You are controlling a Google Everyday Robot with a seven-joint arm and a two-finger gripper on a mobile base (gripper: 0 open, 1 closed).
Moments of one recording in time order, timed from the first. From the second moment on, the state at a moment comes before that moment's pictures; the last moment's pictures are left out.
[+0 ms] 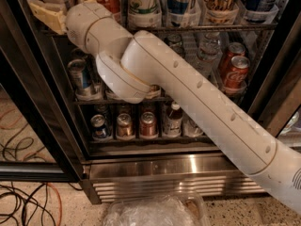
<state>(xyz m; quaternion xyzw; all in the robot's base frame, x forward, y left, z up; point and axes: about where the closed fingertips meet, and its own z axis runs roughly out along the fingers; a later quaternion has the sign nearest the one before) 0.625 0.184 1.071 -0.26 0.55 0.27 0.75</state>
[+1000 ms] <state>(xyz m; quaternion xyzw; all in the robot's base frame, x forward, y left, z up) 0.626 0.185 1.072 -0.26 0.55 0.27 0.75</state>
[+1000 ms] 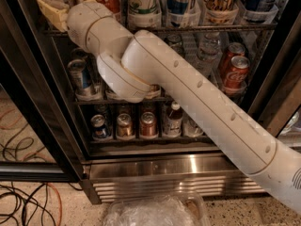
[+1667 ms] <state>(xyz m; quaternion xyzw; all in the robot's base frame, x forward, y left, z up) 0.626 0.185 1.072 -0.26 0.55 0.27 0.75</state>
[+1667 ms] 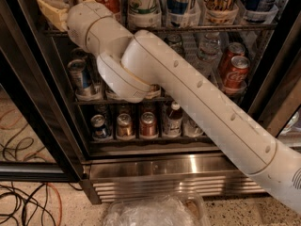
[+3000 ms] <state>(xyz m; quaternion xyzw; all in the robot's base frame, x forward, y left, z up) 0.620 0.172 1.103 -0.24 0.52 0.27 0.78</state>
